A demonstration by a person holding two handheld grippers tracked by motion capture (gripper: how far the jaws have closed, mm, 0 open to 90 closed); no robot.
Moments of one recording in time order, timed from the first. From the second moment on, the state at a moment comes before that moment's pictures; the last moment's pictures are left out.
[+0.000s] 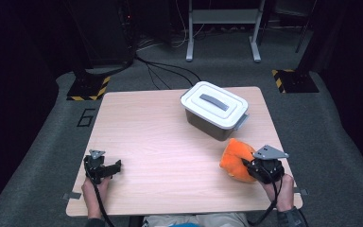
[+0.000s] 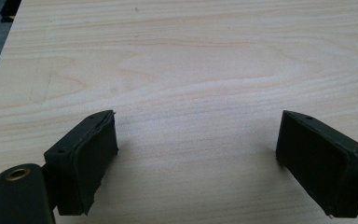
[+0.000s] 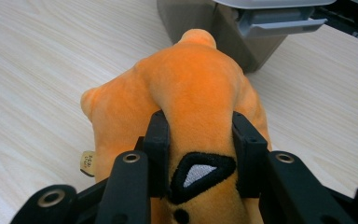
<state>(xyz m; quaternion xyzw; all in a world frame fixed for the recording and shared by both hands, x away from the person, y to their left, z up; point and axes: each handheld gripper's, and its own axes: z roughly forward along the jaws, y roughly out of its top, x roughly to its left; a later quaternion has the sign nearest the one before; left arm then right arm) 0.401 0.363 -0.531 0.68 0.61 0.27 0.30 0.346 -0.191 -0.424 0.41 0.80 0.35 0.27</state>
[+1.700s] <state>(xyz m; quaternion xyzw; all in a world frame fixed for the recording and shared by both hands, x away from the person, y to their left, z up) 0.401 0.363 -0.531 0.68 0.61 0.27 0.30 0.399 -0.241 -0.424 0.51 0.73 0.31 0.31</state>
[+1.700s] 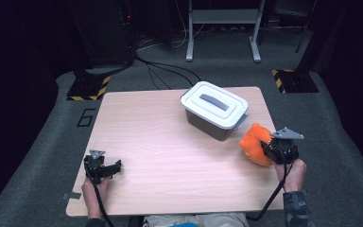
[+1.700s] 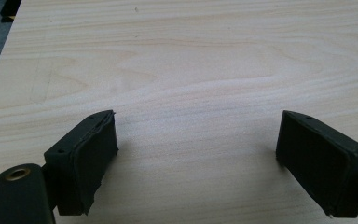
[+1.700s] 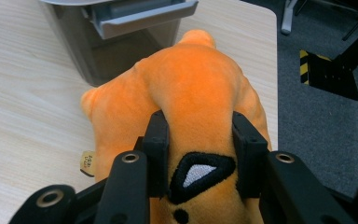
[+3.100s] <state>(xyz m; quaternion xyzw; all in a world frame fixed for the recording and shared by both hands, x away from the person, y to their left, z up) 0.401 0.363 -0.531 0.68 0.61 0.27 0.30 0.418 -0.249 -0.435 0.54 0.72 0.32 0.29</state>
